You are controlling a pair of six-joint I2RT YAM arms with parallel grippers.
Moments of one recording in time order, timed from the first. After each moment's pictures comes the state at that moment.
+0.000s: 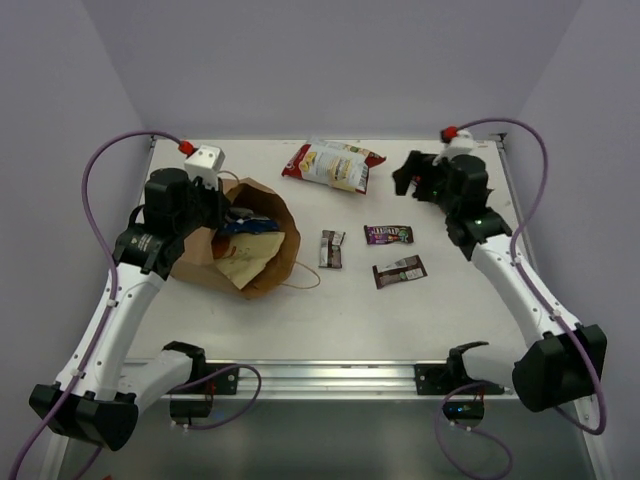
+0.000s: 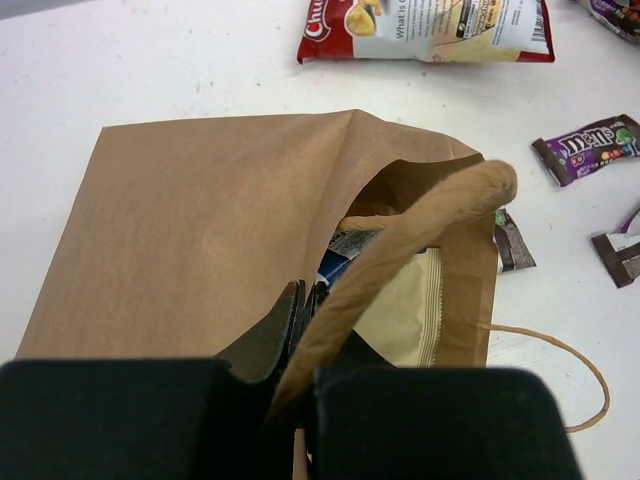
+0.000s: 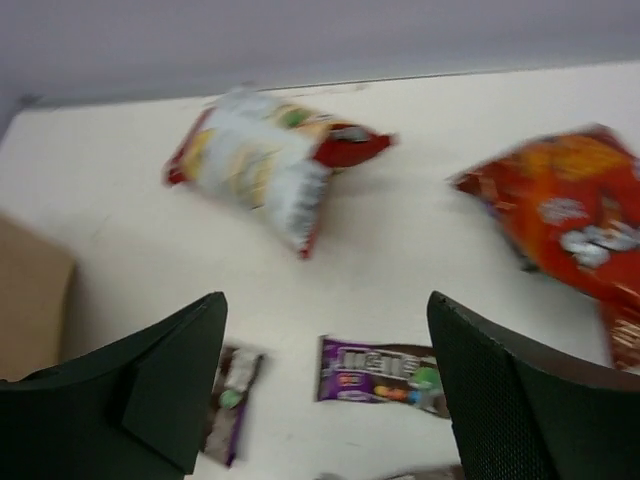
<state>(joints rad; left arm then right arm) -0.24 1.01 1.13 -0.59 0.09 -0.04 0.16 1.21 1.04 -0.14 0.05 0.34</state>
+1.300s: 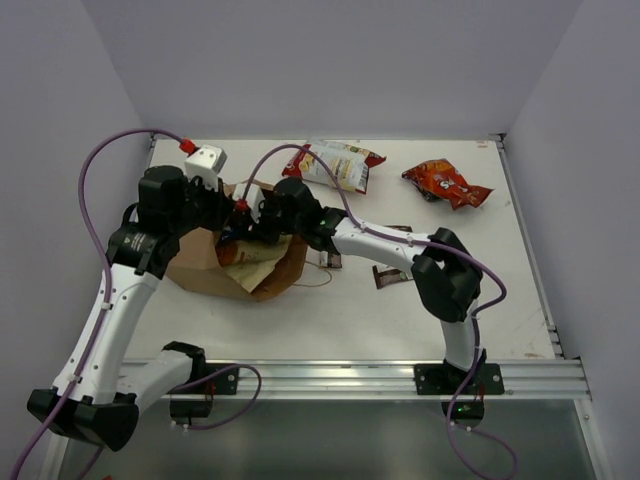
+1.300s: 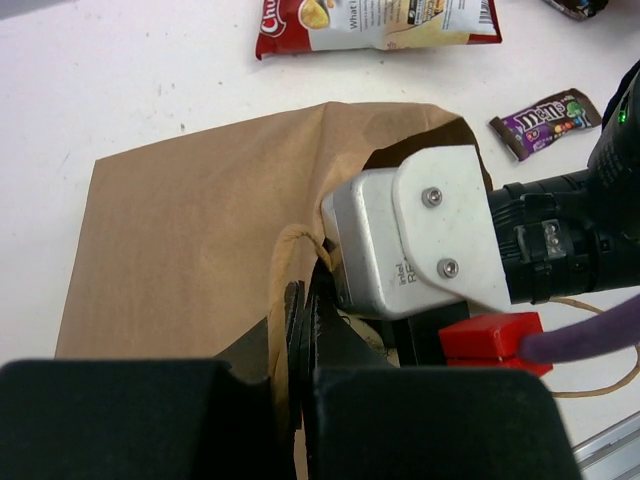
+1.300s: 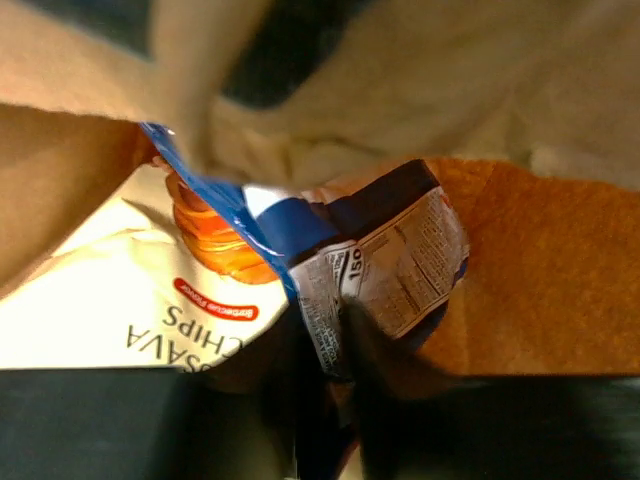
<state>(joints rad) -0.24 1.01 1.19 -0.67 0.20 -0.01 0.92 1.99 1.55 0.03 -0.35 -0.29</state>
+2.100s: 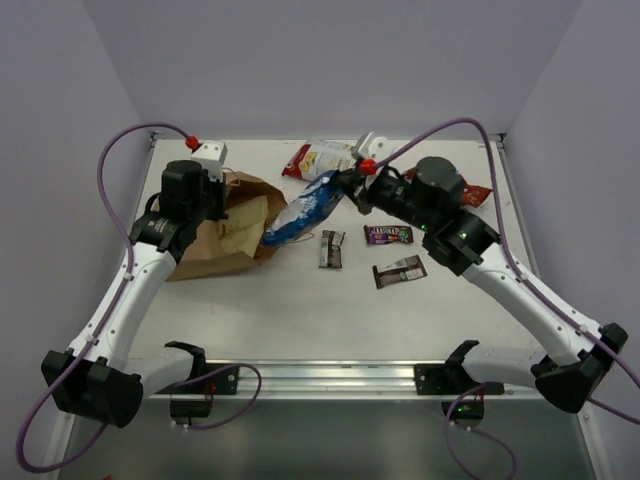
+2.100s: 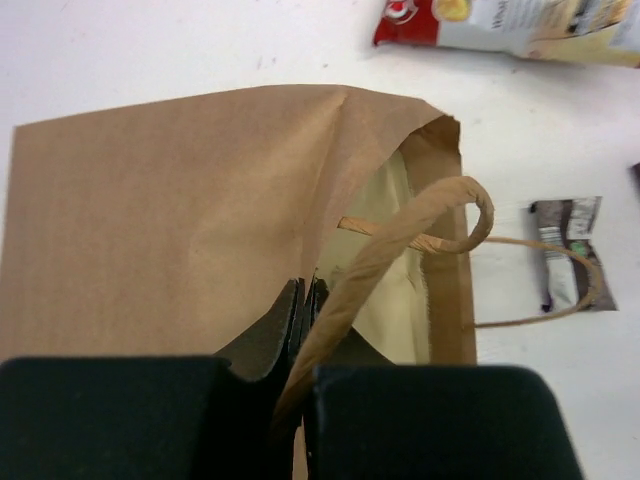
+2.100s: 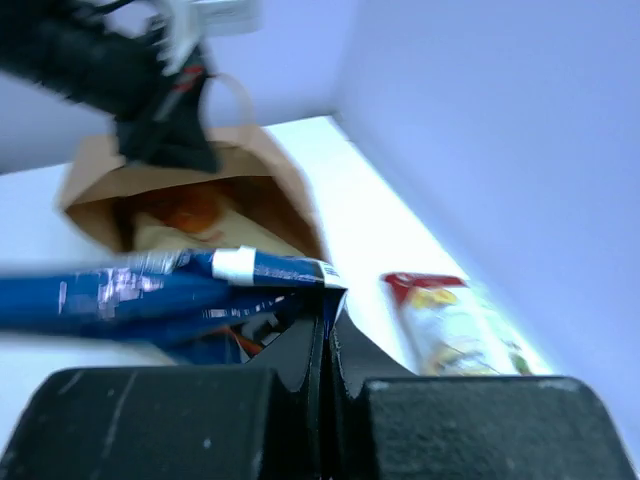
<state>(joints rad) -0.24 1.12 1.12 -0.52 -0.04 -0.05 0.76 1.22 1.29 -0.12 -0.26 -0.25</state>
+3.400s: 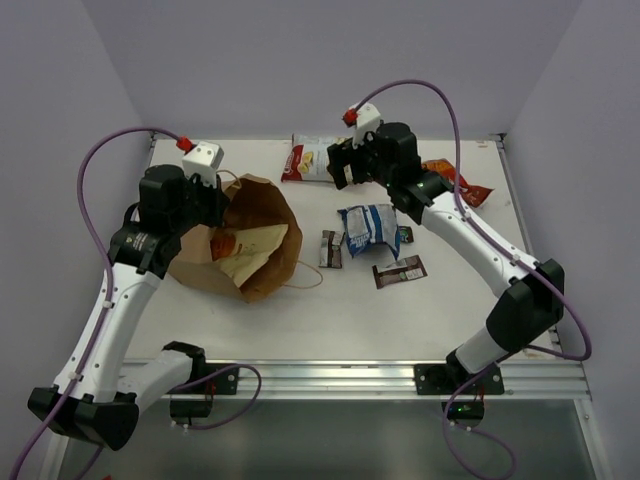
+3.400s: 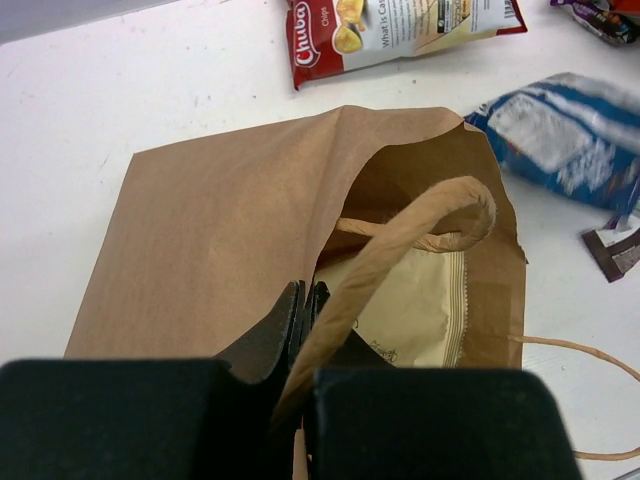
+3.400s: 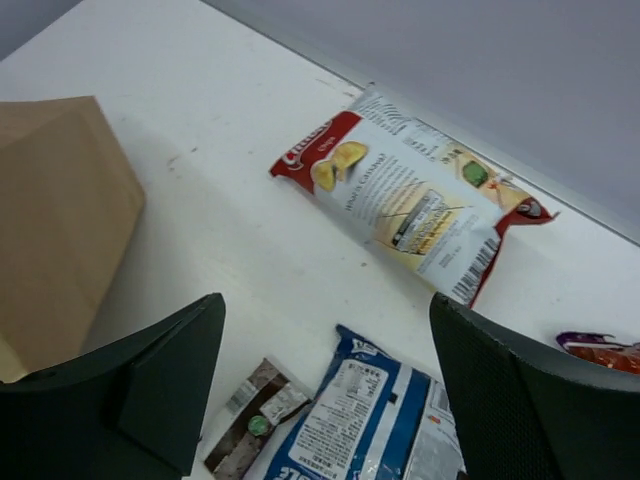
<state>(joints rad) -0.24 1.01 1.18 -0.62 0.13 -0.01 0.53 1.58 1.47 -0.23 -0.02 -0.05</state>
